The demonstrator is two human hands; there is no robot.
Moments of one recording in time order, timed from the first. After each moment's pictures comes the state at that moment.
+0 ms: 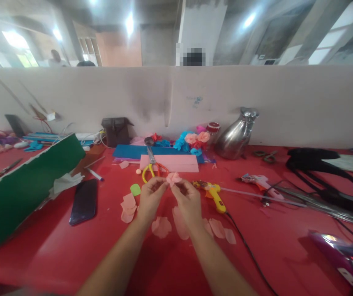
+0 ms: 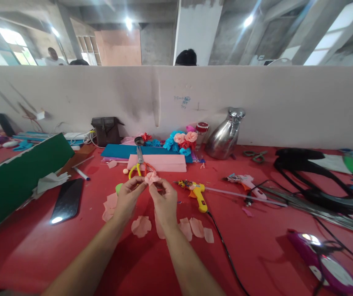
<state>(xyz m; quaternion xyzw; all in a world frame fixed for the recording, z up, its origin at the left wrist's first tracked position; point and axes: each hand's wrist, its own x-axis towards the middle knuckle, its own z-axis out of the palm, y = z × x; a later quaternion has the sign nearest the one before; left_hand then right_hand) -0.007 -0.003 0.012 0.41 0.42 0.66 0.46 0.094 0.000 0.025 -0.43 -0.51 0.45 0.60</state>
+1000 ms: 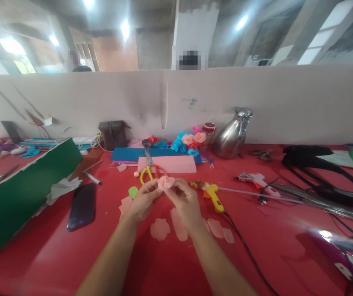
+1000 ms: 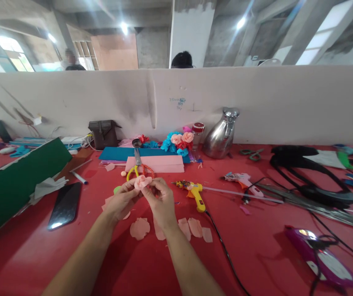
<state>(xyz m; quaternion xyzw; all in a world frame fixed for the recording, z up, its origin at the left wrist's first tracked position) -0.025 -0.003 0.015 0.40 0.30 0.57 0.65 0.103 -0.005 0.035 -0.37 -0.59 0.44 0.56</state>
